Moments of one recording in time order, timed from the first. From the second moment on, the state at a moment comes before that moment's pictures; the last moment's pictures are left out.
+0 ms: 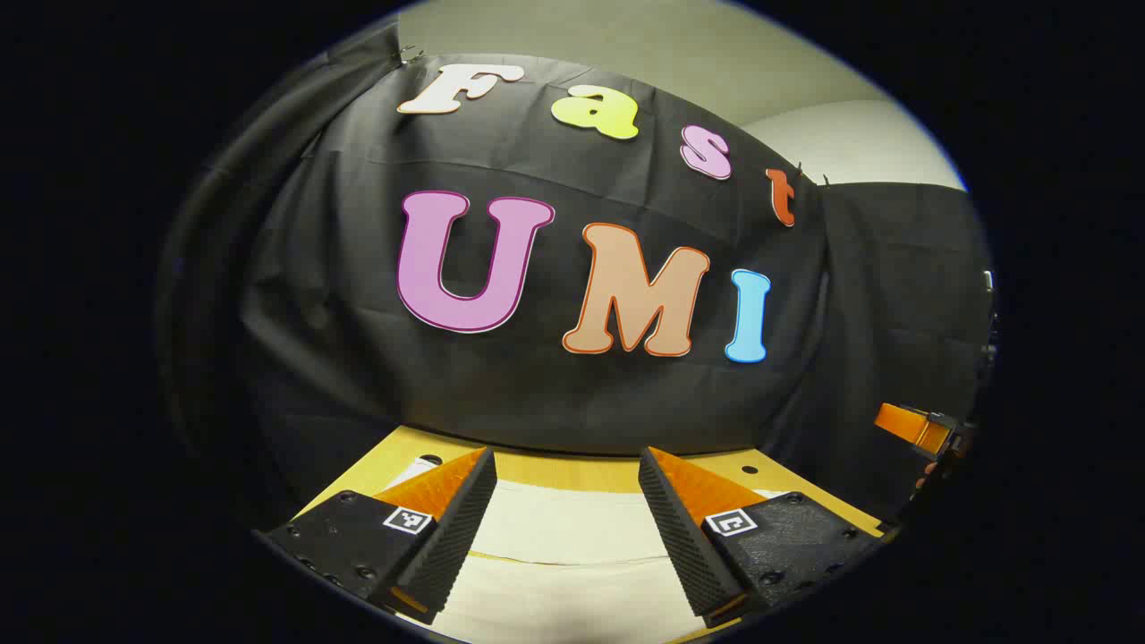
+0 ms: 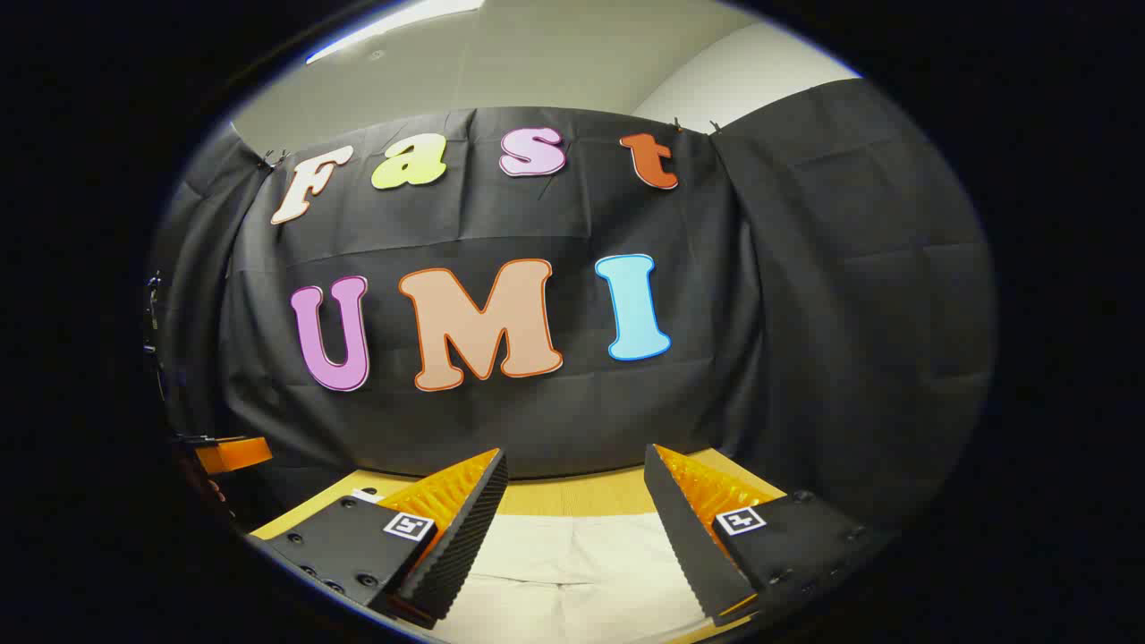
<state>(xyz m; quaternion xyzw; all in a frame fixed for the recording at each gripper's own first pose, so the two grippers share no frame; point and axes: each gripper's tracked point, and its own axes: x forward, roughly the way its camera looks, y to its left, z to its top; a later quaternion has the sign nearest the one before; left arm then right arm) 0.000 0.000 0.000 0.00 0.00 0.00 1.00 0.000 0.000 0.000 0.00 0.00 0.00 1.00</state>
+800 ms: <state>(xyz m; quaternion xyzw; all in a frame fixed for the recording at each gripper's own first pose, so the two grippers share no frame) 0.003 -0.004 -0.012 0.00 0.02 -0.01 1.00 0.007 -0.003 -0.010 0.01 0.01 0.00 1.00</state>
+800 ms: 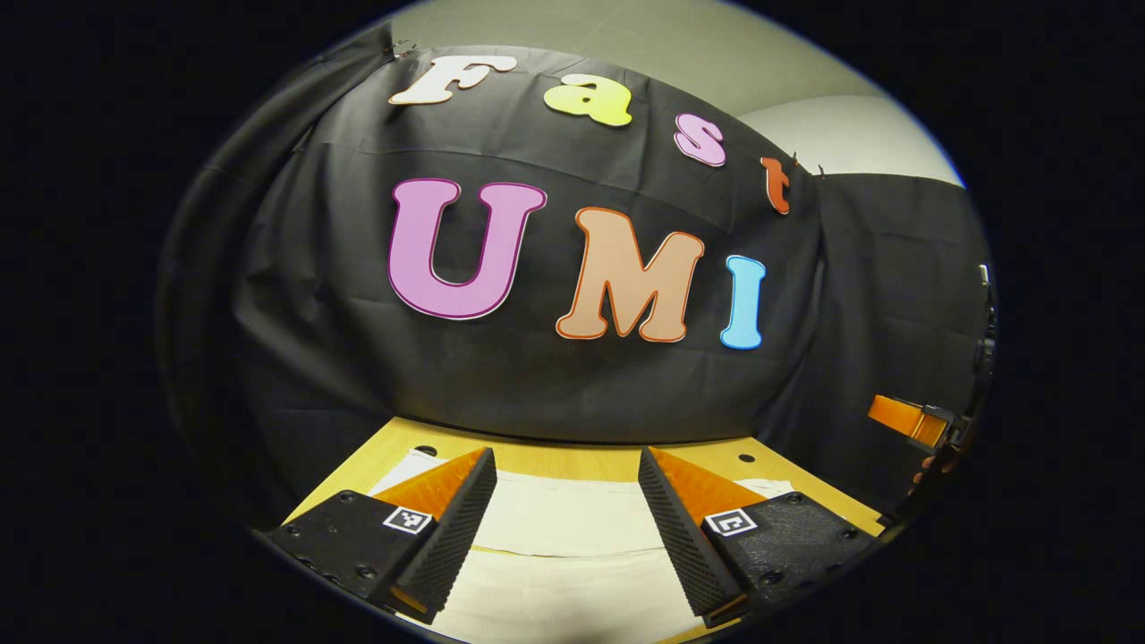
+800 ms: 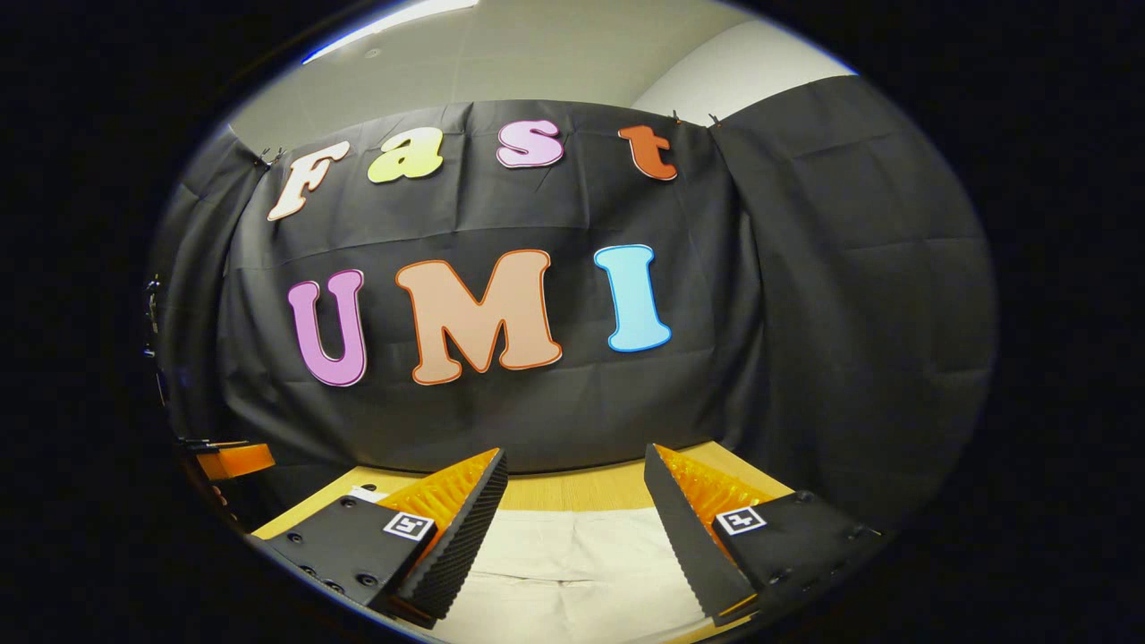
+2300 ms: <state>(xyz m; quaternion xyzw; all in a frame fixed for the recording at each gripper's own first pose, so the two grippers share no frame) -0.074 0.014 -0.173 0.25 0.32 -0.29 0.86 -0.002 0.013 -0.051 -0.05 0.07 0.02 1.00</state>
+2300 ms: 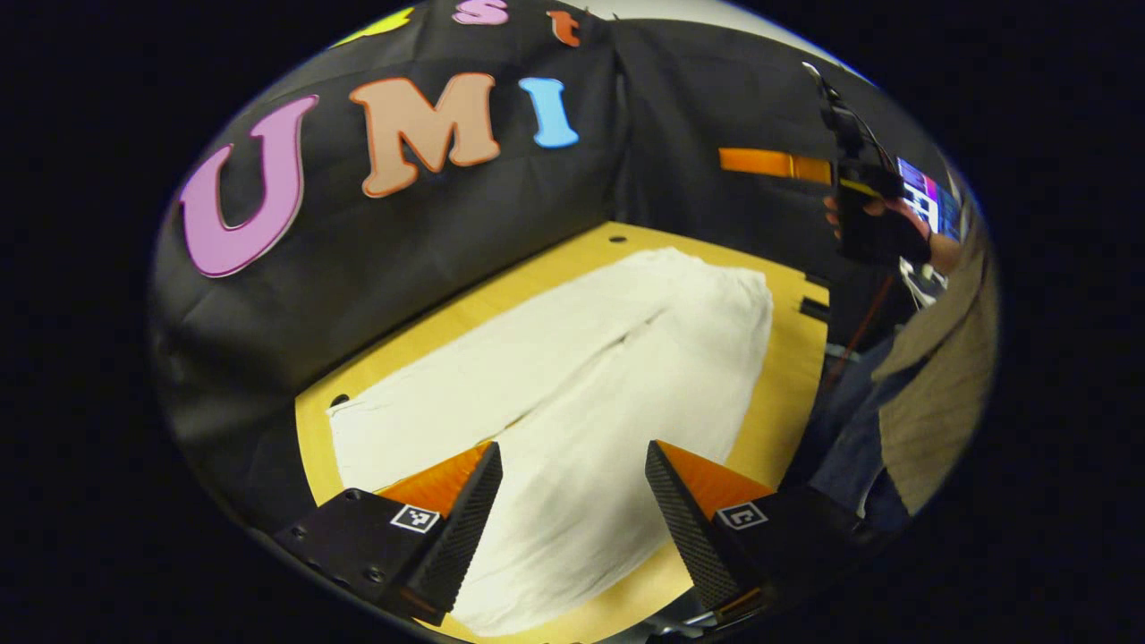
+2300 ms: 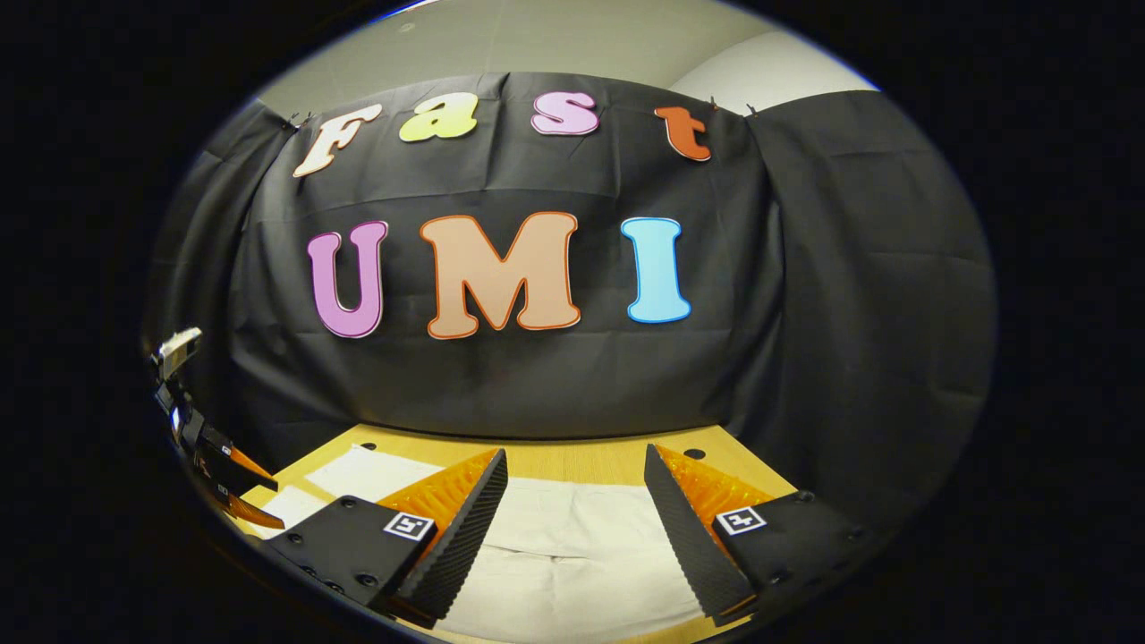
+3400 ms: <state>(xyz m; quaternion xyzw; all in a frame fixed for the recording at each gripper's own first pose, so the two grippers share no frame) -0.157 0.163 -0.307 0.42 0.53 -0.39 0.63 -0.029 0.038 -0.092 -0.11 0.14 0.03 0.98</state>
